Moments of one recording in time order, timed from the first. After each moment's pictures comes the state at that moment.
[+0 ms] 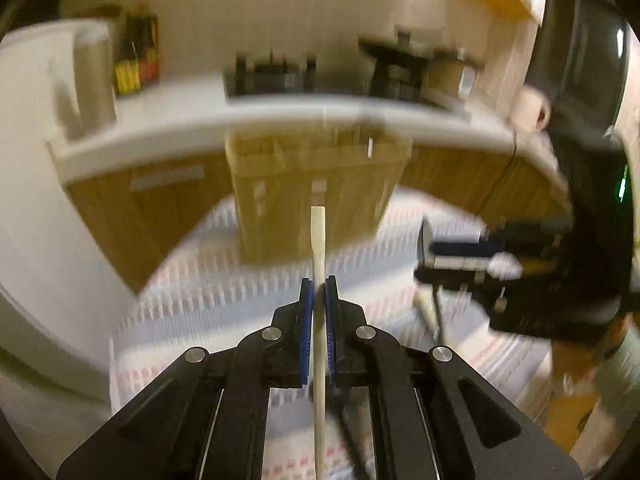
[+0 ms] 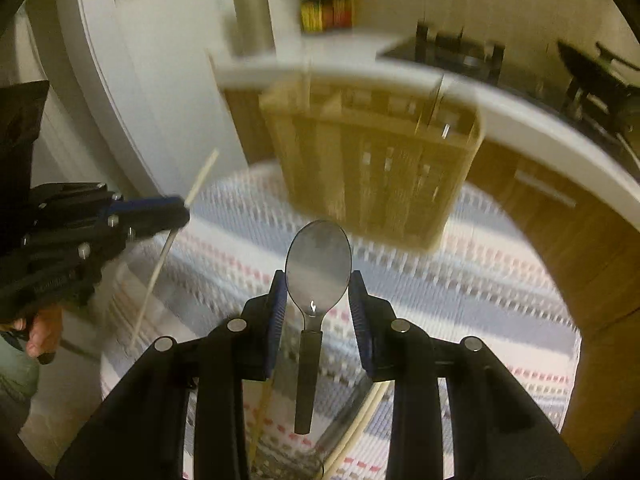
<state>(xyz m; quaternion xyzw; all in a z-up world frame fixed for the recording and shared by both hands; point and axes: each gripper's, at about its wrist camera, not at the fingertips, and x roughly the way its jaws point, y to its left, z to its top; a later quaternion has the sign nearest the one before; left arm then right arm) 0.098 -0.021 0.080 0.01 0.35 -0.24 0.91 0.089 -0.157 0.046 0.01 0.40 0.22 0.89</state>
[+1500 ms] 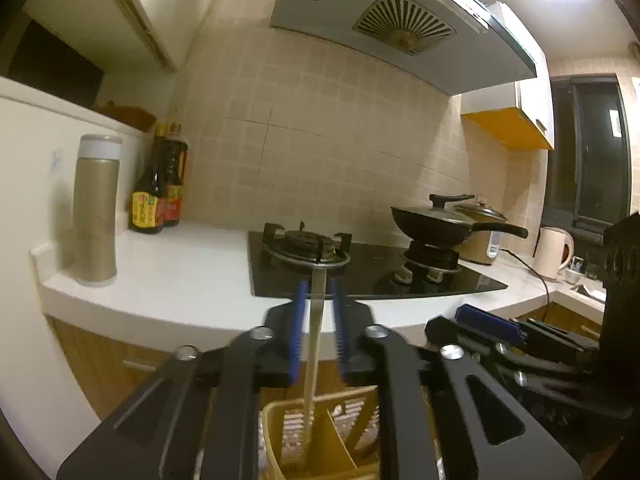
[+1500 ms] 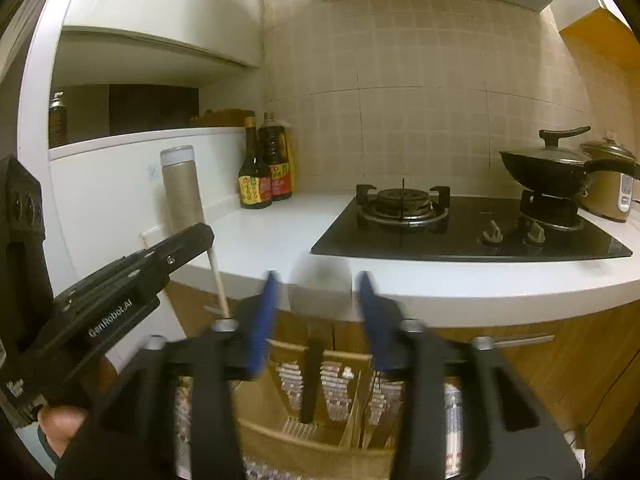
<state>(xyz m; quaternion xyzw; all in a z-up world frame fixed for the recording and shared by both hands) 0.209 -0.026 0.115 -0.08 0.09 -0.21 0.97 0.182 -0.189 0.091 0.08 0.15 0.12 0.98</state>
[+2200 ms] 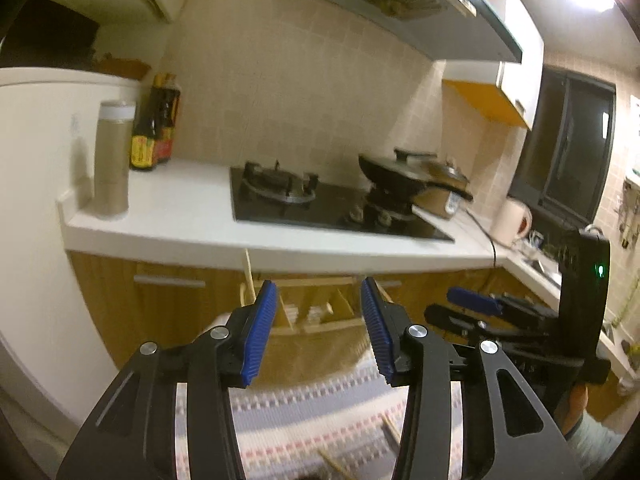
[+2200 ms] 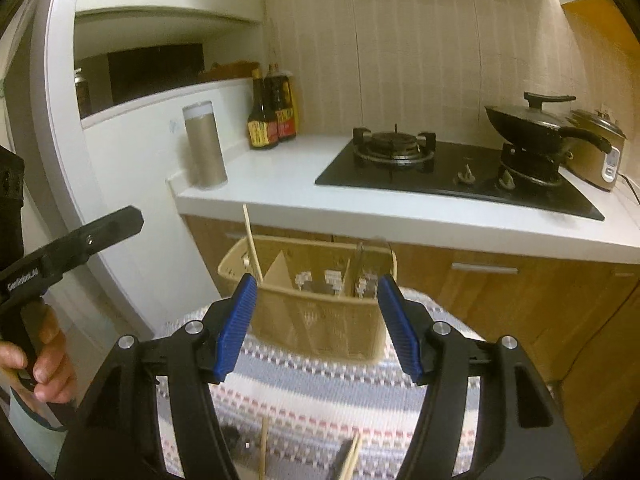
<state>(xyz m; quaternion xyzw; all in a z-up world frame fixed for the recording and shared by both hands) 0.108 0.006 0.149 -0.08 0.23 -0.25 0.94 0.087 -0.211 0.115 0.06 0.28 0.13 0.95</state>
